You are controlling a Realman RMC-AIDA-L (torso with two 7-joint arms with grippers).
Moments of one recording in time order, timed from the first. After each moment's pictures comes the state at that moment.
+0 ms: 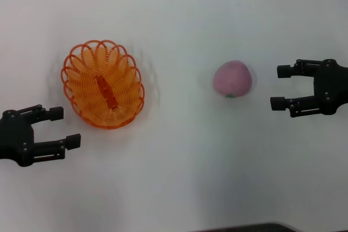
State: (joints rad) left arm -0.31 -2.11 0.58 0.86 2.18 1.79 -1.42; right arm 0.34 1.99 -0.63 -0.76 -2.08 -1.76 1.40
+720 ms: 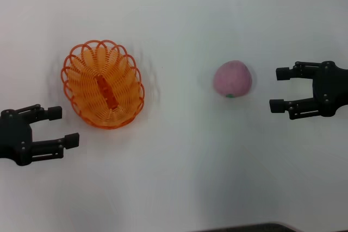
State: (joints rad) left arm -0.31 -2.11 0.58 0.87 2.18 1.79 -1.44; right arm 0.34 2.00 -0.64 -0.76 -2.09 -1.76 1.40
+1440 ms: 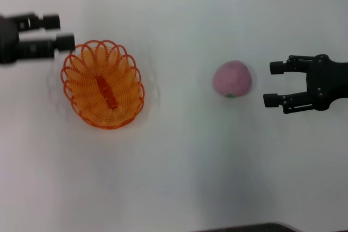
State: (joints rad) left arm -0.53 -2.06 0.52 1.02 2.04 1.93 -1.83; right arm 0.37 2.00 -0.64 -0.77 -2.09 -1.76 1.41
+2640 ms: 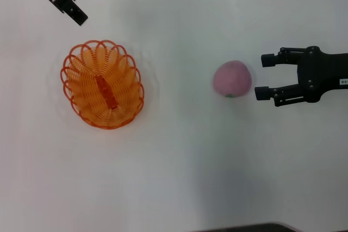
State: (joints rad) left arm -1.01 -2.05 1.18 1.08 2.85 1.54 -2.49; right arm 0.41 2.01 -0.64 -0.76 -2.09 -1.75 1.40
